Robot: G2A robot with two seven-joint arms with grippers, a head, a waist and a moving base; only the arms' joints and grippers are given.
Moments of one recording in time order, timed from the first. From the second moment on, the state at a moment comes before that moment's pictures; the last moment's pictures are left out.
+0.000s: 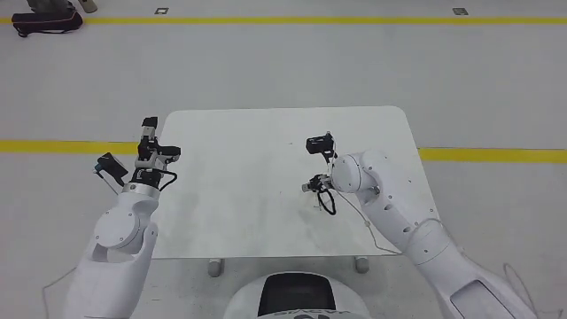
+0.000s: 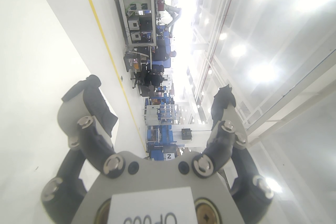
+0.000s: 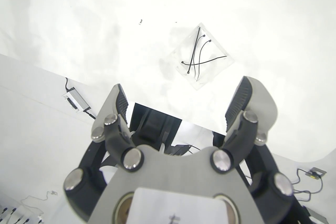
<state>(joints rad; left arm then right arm) 1.73 -1.15 -1.60 -1.80 -0.42 0.00 0.00 -1.10 -1.30 0.91 -1.51 -0.99 0.34 1.32</state>
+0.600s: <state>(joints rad) 1.73 -1.15 -1.60 -1.80 -0.42 0.00 0.00 -1.18 -1.37 0.95 -1.49 -1.25 0.34 1.39</state>
